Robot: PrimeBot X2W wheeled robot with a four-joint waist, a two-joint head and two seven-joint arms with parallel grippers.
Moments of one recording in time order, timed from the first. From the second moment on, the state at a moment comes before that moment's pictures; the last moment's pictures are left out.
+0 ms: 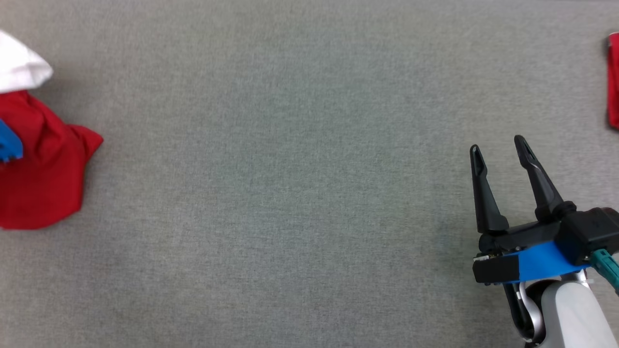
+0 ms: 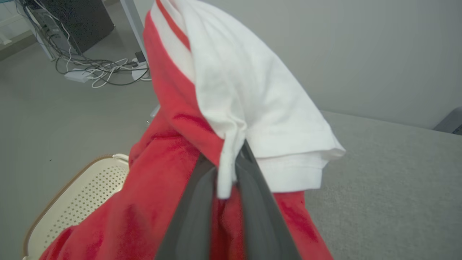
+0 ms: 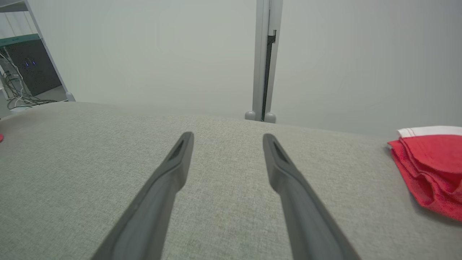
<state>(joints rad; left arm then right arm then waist) -0.95 0.45 -0.01 1.10 -0.33 -0.13 -0.02 -0.21 -0.06 0.00 -0.01 0.04 0.13 -0.18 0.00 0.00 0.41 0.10</state>
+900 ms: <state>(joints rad) -1.25 0.30 -0.34 0.50 -0.32 -0.13 -0.09 -0.24 -0.05 0.05 0.13 0.22 0.13 -0.26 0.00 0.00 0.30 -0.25</state>
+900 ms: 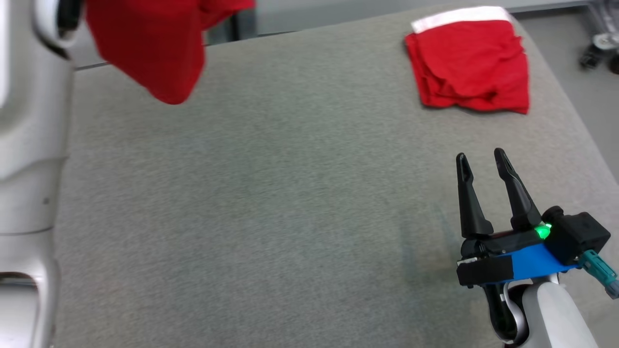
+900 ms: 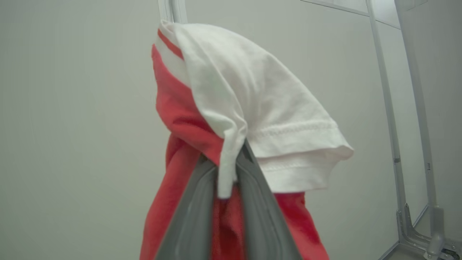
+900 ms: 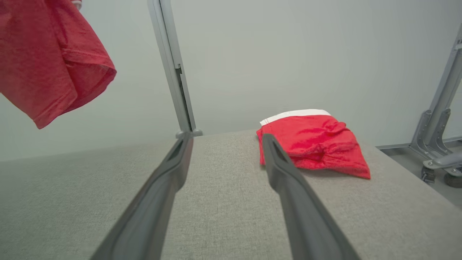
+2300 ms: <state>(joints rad) -0.47 0.22 -0.44 0.44 -0.37 -0.01 -0.26 -0.16 -0.05 0.05 0.18 0.21 0.13 -0.26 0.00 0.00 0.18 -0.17</state>
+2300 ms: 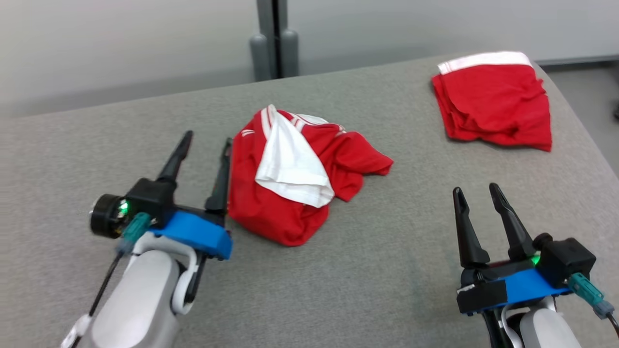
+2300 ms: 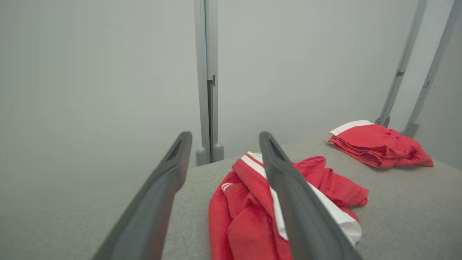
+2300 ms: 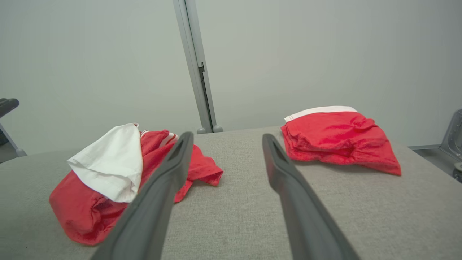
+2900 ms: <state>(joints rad) -0.12 0.24 -0.09 0.18 -0.24 0.03 -0.26 -0.11 -0.05 -0.01 0.21 0.19 0.13 -0.26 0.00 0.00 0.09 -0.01</state>
